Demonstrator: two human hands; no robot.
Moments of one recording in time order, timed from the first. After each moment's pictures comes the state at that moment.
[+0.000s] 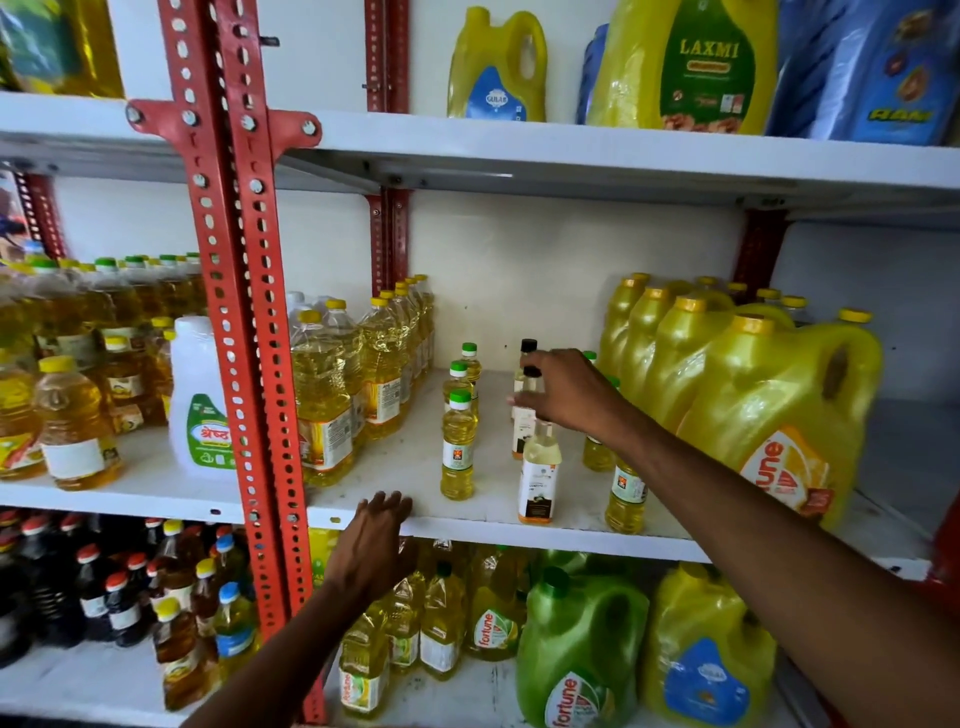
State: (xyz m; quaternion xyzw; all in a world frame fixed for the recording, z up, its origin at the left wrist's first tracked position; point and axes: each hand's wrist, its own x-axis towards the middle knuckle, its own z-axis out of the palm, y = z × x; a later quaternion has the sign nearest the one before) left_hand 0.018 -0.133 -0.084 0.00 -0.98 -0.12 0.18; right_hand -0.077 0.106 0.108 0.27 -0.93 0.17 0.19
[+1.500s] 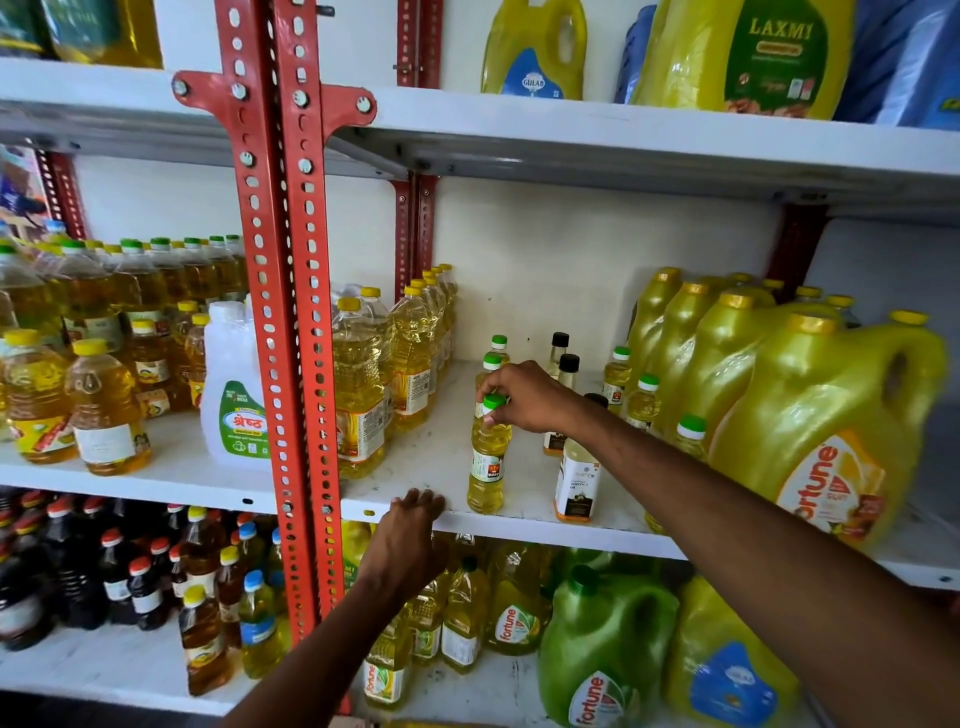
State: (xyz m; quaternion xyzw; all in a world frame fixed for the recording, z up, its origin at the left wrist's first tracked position) left_hand 0.023 -0.140 -0.083 -0.02 -0.96 -0.19 0.20; right_hand -0.078 0.016 0.091 0.34 -0.92 0.17 0.07
